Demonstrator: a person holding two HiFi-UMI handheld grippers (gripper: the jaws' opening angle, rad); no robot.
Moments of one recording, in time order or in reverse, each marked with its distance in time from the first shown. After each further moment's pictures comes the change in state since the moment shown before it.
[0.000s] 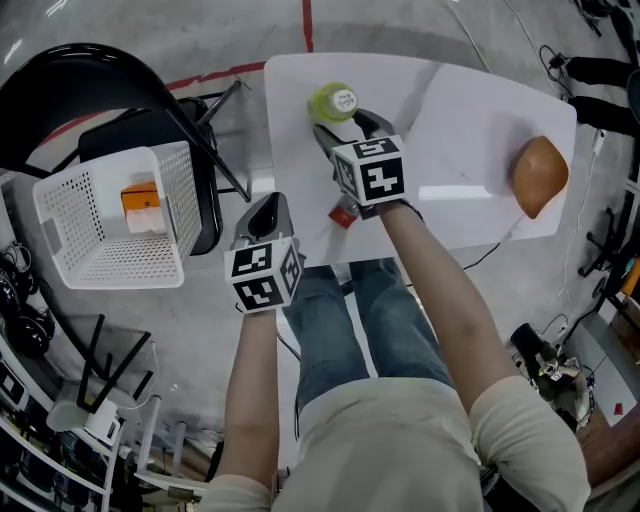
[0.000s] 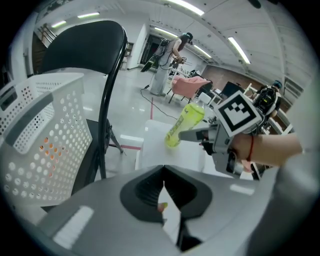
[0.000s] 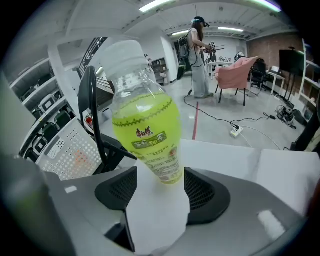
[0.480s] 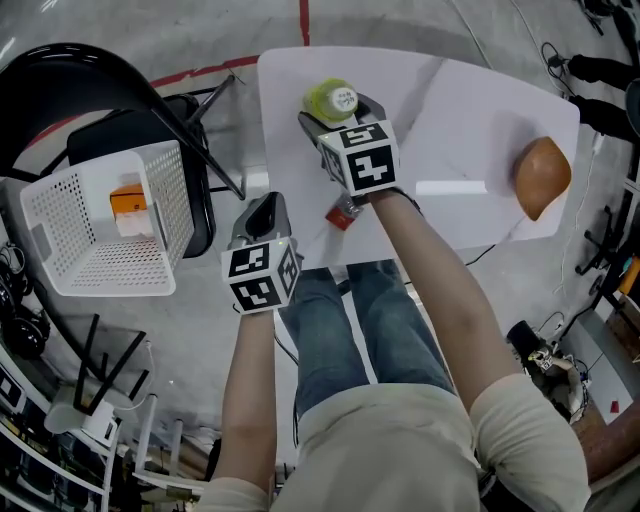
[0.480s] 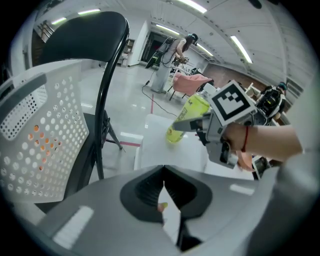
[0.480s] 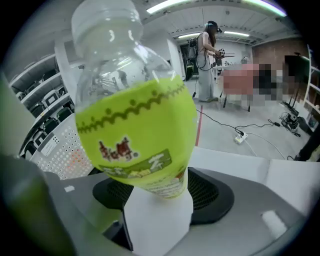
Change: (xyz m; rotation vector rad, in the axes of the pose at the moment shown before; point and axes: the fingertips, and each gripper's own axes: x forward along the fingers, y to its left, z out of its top) left arm 0.019 0.003 -0.012 -0.012 0.026 -0.003; right arm 0.026 0.000 0.017 -0.057 -0.030 0.011
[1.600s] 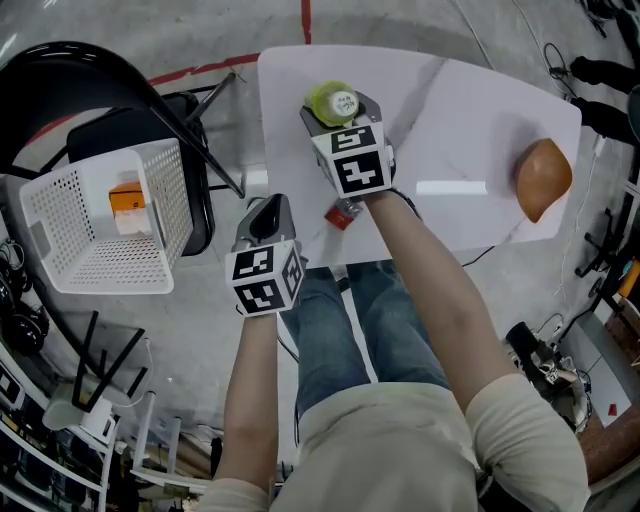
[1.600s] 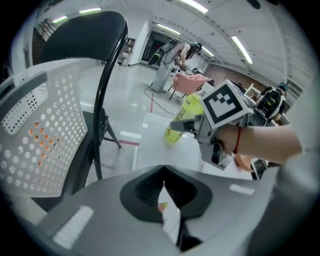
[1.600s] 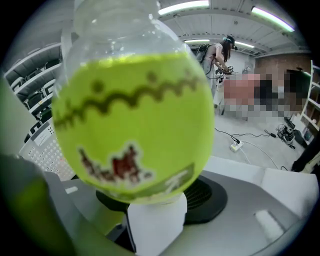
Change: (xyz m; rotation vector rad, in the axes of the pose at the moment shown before) left arm 0.000 -0.009 -0.005 -0.011 0.002 -0.004; right arm 0.006 -0.004 0.001 -0.080 -0.024 -0.068
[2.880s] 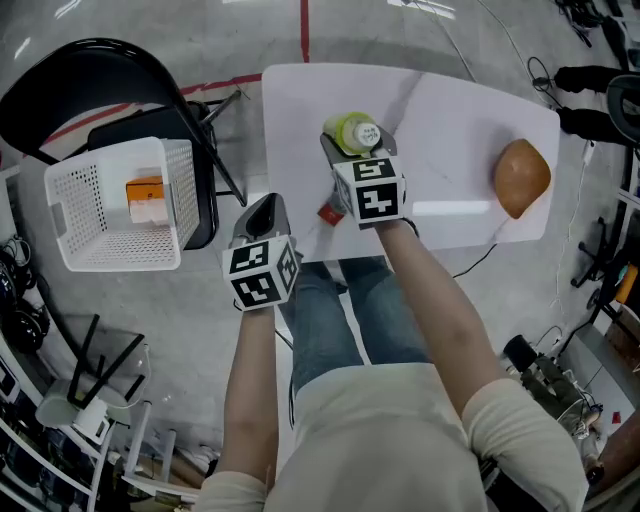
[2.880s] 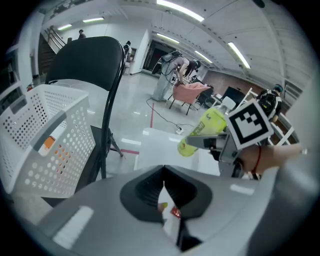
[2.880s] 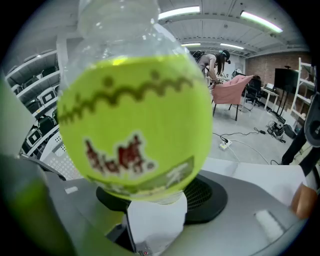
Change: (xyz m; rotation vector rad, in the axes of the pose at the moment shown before) left arm -0.057 -0.021 0.026 0.001 -0.086 0.022; right arm -0.099 -0.006 -0.002 0.067 -0.037 -0.052
